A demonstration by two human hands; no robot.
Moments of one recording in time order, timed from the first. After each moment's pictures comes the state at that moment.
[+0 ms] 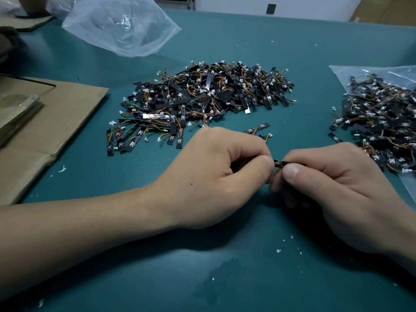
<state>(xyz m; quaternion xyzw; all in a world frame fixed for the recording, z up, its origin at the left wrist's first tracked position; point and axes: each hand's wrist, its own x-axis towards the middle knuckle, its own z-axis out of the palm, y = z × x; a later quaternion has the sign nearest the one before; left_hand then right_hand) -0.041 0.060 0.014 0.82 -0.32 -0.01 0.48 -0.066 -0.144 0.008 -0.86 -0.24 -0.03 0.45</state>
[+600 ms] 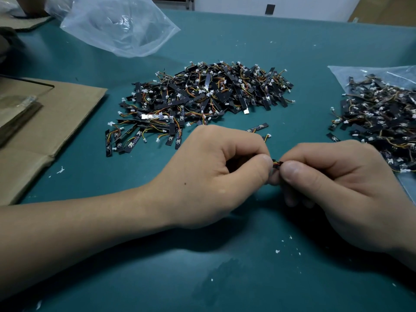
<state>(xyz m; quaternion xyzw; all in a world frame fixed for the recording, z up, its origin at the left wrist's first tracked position) -0.039 0.062 0.013 0.79 -0.33 -0.01 0.52 -0.067 -0.145 0.010 -0.84 -0.25 -0.04 0.47</state>
